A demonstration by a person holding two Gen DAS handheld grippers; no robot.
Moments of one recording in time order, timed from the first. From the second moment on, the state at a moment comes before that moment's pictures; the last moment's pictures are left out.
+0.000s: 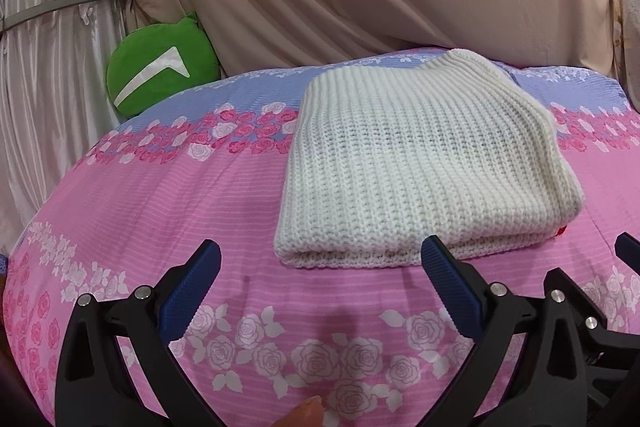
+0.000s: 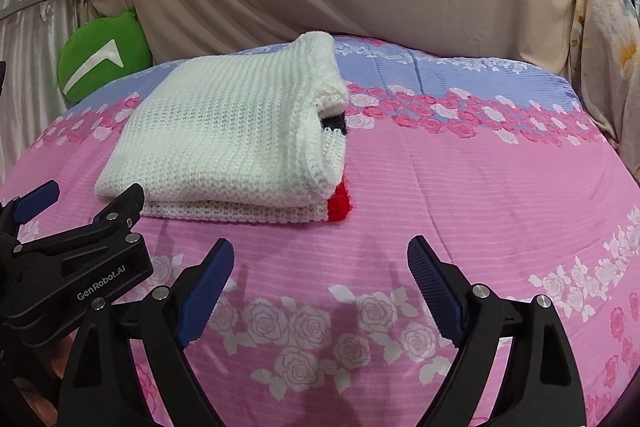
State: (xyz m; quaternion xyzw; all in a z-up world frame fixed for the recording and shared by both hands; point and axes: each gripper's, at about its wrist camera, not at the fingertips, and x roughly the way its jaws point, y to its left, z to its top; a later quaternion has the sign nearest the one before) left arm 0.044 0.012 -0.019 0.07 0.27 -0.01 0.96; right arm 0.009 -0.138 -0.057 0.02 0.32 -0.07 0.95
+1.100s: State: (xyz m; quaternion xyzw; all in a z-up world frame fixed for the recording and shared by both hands) left arm 0.044 0.011 -0.020 0.08 0.28 -0.01 0.96; right arm 0.010 -0.138 -0.059 0.01 0.32 -0.08 0.94
